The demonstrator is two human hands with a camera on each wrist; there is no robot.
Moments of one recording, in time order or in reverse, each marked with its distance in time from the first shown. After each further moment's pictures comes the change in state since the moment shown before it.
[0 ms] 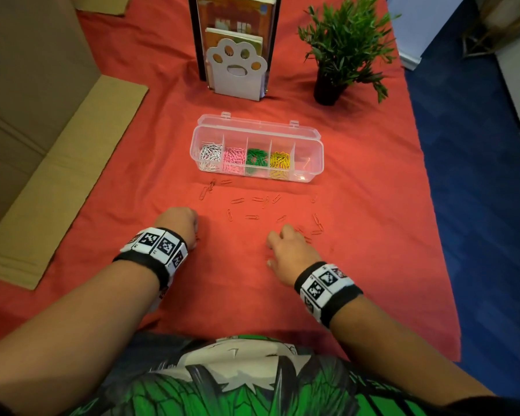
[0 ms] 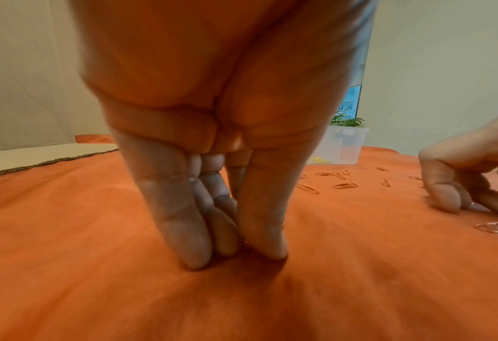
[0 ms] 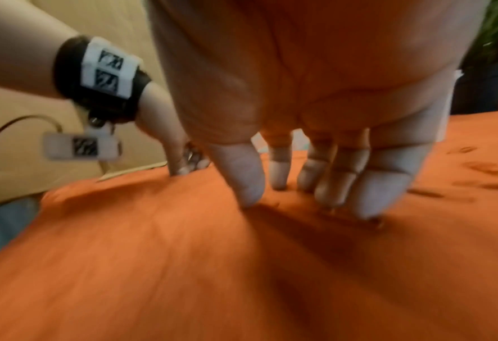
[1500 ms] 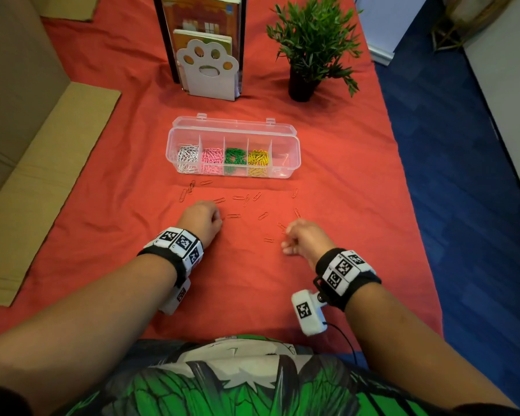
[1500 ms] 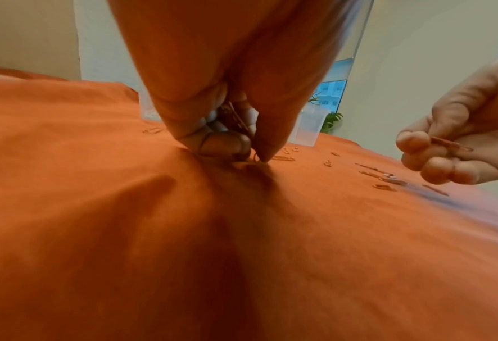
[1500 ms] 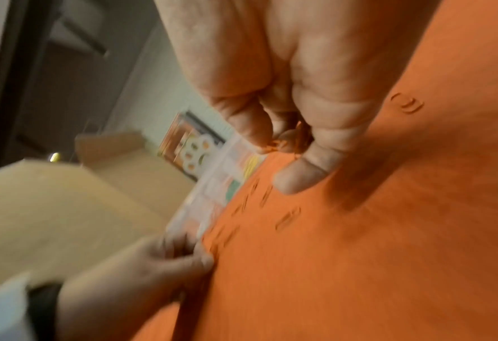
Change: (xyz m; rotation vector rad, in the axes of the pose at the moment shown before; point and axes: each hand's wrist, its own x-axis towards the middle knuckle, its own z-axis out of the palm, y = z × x) left_hand 0.018 0.056 0.028 -0.331 0.320 0.261; right_hand 0.002 0.050 -0.012 1.319 0.073 0.427
